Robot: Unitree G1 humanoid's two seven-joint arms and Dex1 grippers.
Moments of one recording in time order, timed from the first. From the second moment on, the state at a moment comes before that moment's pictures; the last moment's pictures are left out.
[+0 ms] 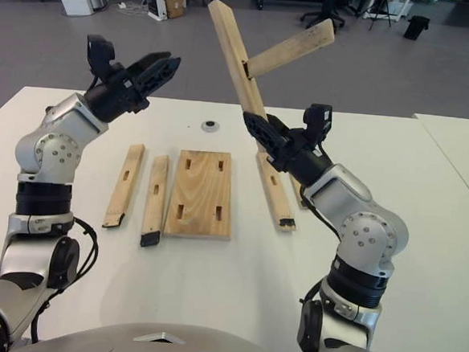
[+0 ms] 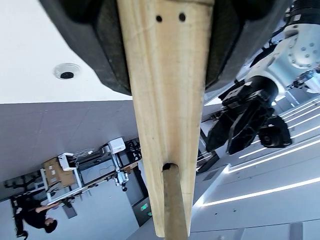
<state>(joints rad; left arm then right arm) -0.72 0.32 0.17 0.09 -0.72 0.57 -0.70 -0.39 -0.25 -0.38 -0.43 1.07 1.06 0.30</state>
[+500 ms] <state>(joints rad) -0.76 0.31 0.28 0.09 -1.05 0.86 -0.77 -0.37 -0.43 -0.30 -0.41 1.35 1.12 0.34</state>
